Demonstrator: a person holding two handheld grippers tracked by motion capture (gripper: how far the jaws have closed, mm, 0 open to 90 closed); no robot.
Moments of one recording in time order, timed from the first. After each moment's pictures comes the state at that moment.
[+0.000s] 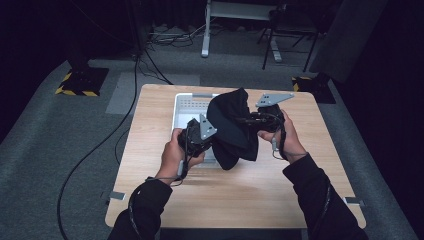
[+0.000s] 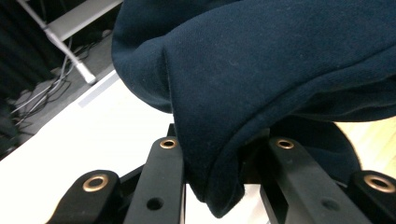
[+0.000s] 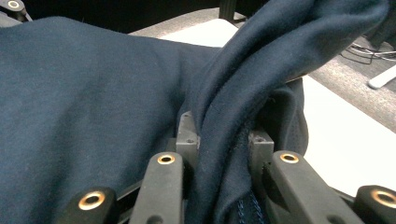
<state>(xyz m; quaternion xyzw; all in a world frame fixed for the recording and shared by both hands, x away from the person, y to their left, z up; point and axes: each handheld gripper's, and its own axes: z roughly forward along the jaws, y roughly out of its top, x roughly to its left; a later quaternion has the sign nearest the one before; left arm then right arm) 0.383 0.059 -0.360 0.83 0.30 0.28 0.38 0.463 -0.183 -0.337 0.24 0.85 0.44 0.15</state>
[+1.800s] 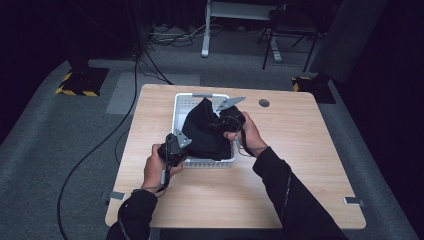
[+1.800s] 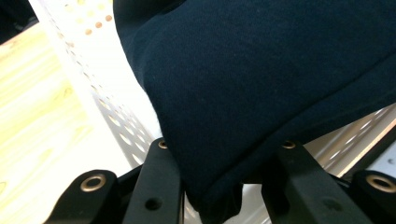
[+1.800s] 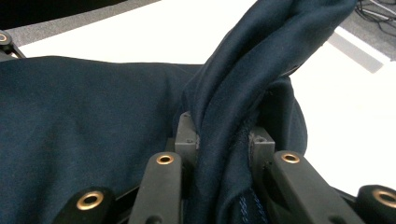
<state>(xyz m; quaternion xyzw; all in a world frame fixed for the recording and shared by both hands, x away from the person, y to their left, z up) 0.397 0.112 -0.447 0.83 0.39 0.26 0.31 0.506 -0.095 -0.403 0.23 0.88 0.39 0.11</state>
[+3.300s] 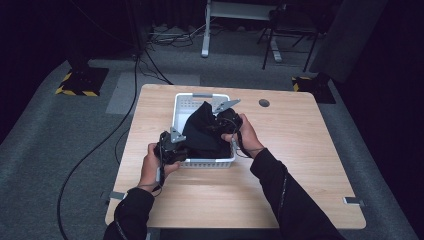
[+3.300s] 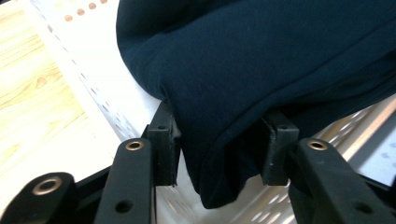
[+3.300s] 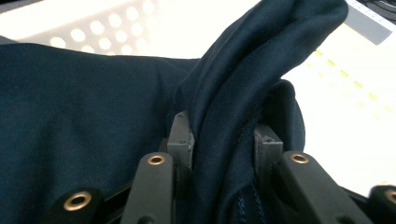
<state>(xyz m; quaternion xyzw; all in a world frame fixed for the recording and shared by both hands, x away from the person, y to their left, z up) 0.404 0.129 -0.445 0.82 0.40 0.20 0.35 0.514 -0.090 -0.422 0.25 0.89 0.36 0.13</state>
